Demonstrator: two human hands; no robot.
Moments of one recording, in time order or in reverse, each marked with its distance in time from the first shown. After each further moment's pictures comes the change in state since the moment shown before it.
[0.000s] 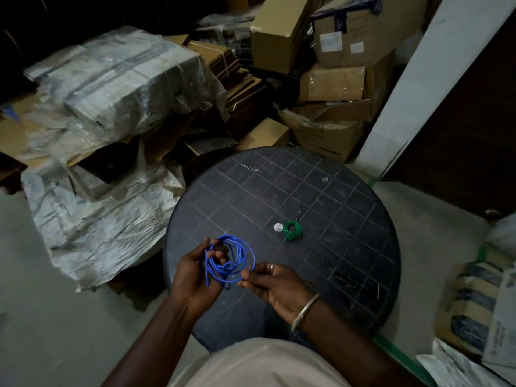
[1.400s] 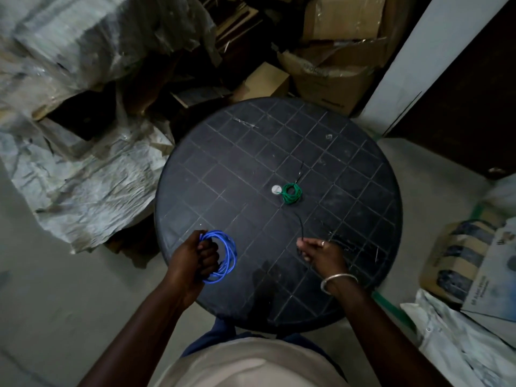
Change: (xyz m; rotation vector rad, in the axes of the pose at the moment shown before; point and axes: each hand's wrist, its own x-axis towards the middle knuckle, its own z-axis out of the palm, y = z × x) left_hand 0.016 -0.008 -0.057 0.350 0.267 -0.069; right_hand 0.067 0.032 -0.164 -0.441 0.533 -0.117
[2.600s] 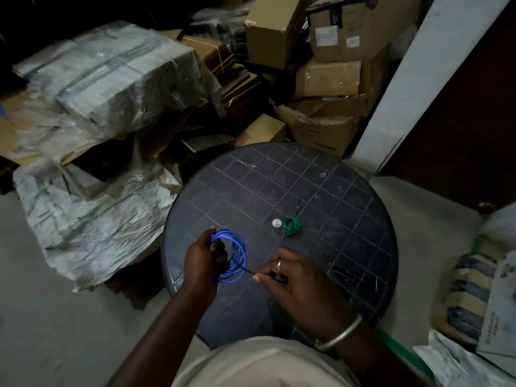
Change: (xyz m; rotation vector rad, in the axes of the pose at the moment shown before) left_hand -0.026 0.022 0.061 0.108 0.095 0.274; right_hand -0.186 -0.134 0.028 -0.657 -0.233 -0.941
